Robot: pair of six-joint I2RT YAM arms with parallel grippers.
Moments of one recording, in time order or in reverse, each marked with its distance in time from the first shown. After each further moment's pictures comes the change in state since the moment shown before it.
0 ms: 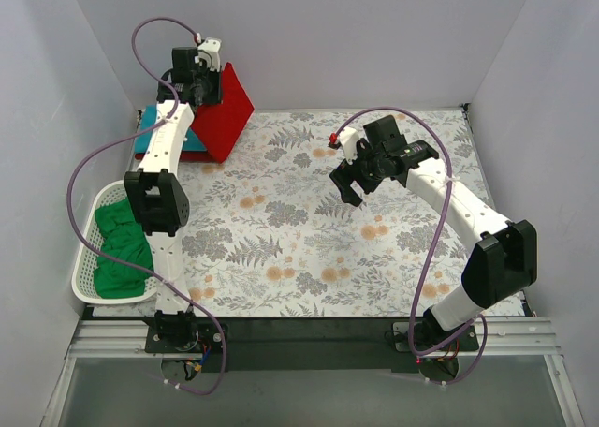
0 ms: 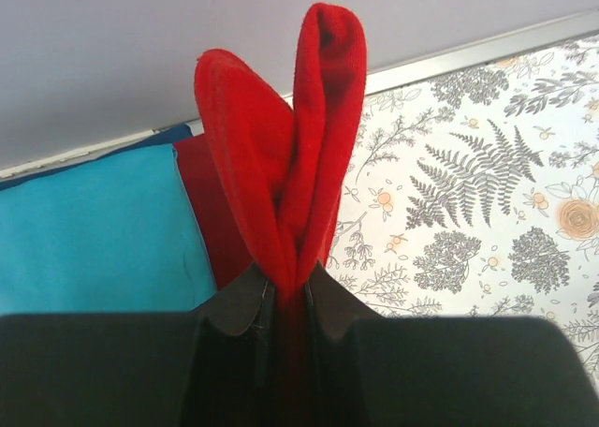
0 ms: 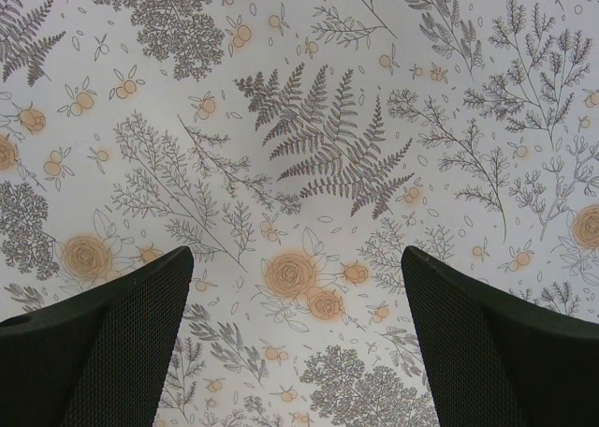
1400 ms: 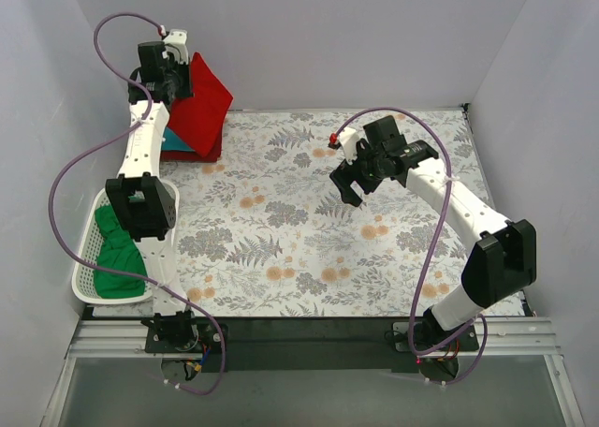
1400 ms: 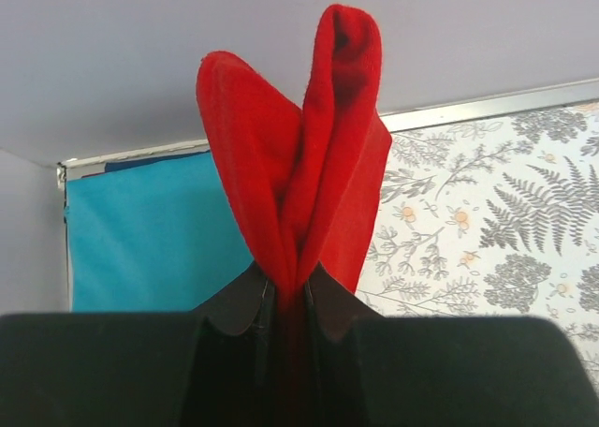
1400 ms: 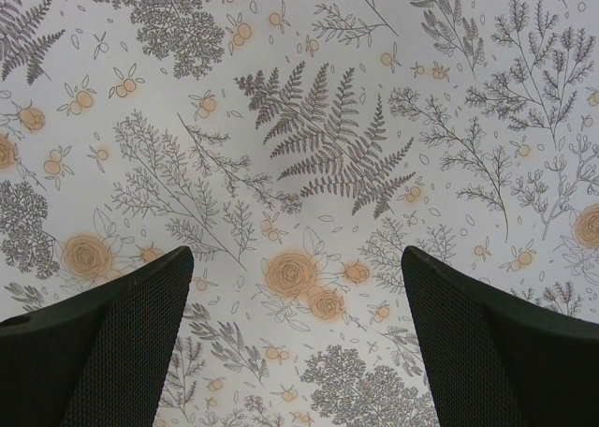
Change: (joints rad) left arm 0.111 -0.087 -0.037 0.037 -0.019 0.012; right arm -0.001 0.000 -0.001 -0.001 0.000 0.000
